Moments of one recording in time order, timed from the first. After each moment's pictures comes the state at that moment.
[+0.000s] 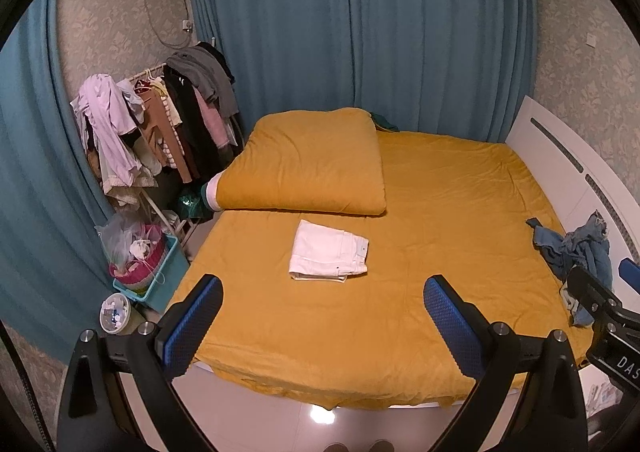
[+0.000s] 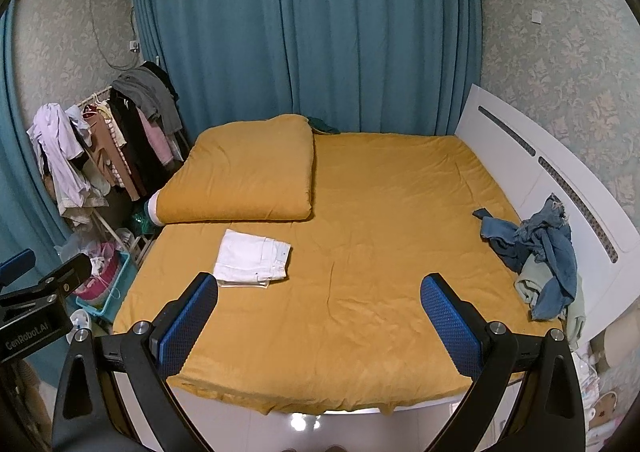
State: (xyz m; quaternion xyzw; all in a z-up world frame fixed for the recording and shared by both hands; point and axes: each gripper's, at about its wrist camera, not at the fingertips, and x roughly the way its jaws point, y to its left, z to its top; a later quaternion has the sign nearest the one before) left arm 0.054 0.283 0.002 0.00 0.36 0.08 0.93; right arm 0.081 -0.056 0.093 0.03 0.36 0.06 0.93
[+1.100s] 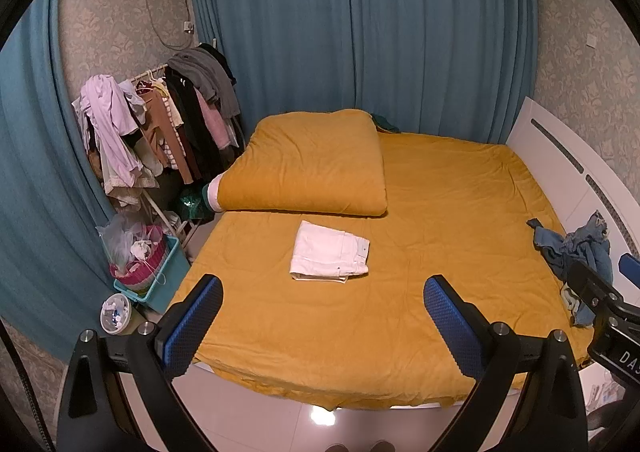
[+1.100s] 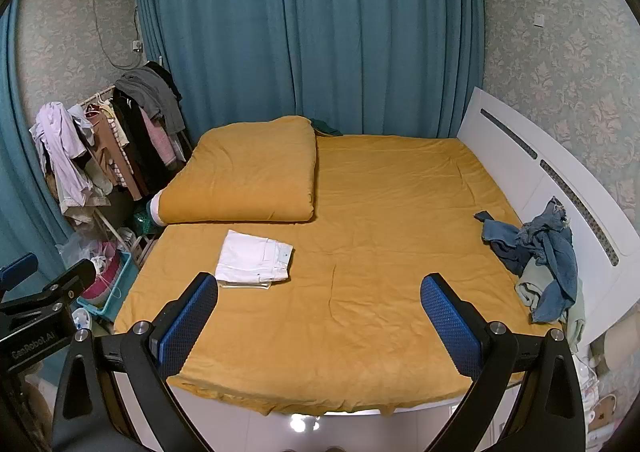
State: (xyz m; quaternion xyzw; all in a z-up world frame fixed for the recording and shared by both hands) left arm 0.052 0.284 0.000 0.00 0.36 0.08 0.93; right arm 0.077 -0.050 0.091 0.03 0.36 0.06 0.93
